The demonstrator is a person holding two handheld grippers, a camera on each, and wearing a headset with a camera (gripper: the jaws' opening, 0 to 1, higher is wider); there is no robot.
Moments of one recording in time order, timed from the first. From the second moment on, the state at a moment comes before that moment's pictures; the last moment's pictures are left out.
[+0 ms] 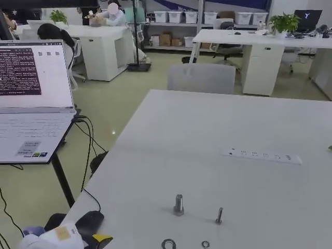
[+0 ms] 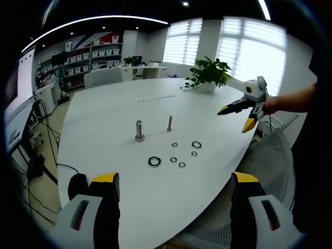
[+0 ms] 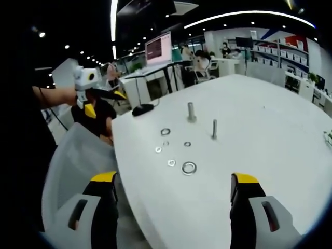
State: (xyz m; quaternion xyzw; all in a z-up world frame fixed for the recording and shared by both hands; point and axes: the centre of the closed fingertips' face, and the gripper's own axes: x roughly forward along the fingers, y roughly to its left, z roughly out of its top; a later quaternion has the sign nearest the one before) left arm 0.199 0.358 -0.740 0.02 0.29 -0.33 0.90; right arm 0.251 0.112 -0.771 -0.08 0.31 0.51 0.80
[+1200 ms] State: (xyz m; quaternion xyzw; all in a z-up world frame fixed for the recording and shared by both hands) left arm 0.205 0.354 -0.753 0.05 0.29 -0.39 0.87; right arm 0.272 0.175 -0.811 -0.25 0.34 0.57 0.70
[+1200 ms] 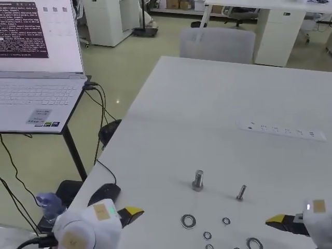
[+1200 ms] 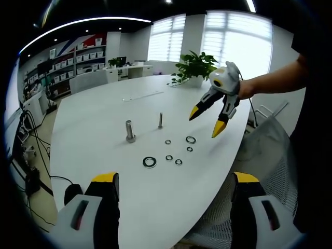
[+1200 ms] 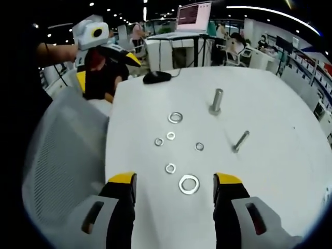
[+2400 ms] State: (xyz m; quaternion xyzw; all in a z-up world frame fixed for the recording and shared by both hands) left arm 0.210 0.364 -0.764 0.07 0.29 -0.39 0.87; right arm 0.266 0.198 -0.864 -0.40 0.36 0.62 0.58
